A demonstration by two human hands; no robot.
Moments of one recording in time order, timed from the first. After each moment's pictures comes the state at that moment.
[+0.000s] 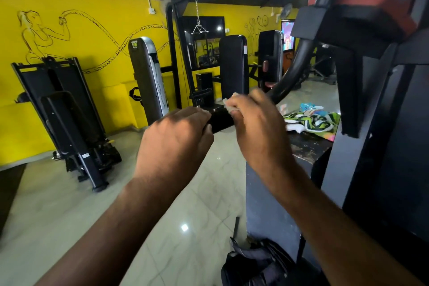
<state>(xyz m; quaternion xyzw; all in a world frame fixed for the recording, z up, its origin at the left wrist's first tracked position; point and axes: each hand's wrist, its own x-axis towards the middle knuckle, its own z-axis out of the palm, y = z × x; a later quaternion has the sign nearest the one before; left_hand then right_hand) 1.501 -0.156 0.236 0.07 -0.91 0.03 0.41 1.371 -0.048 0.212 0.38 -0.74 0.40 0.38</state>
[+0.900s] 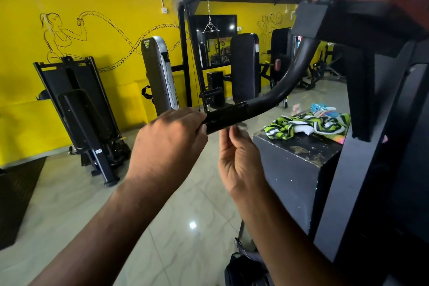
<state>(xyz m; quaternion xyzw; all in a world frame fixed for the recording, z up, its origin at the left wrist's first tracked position) 1.496 -0.148 0.235 0.09 -0.90 0.05 0.41 1.374 -0.092 0.178 0.05 -0.04 0.96 -0.28</state>
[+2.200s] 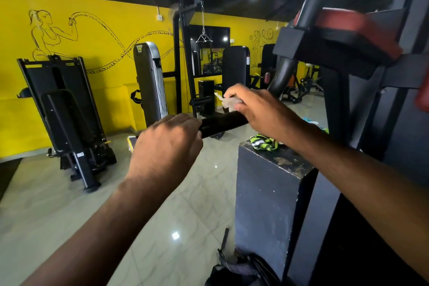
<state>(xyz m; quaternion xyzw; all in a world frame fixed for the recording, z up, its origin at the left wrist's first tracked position) 1.473 -0.138 0.232 0.10 -0.90 0.06 0.41 1.286 -0.009 0.259 0.62 -0.69 0.25 0.28</state>
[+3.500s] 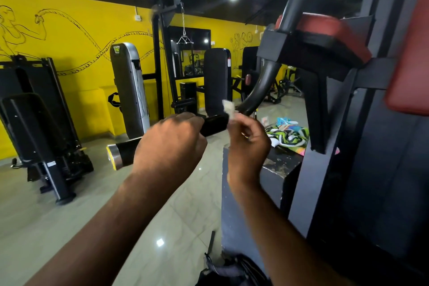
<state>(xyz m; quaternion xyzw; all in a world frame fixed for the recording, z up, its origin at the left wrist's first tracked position) 1.442 -0.128 0.238 0.08 -0.92 0.02 0.39 1.317 -0.052 0.183 0.19 -0.49 0.81 0.27</state>
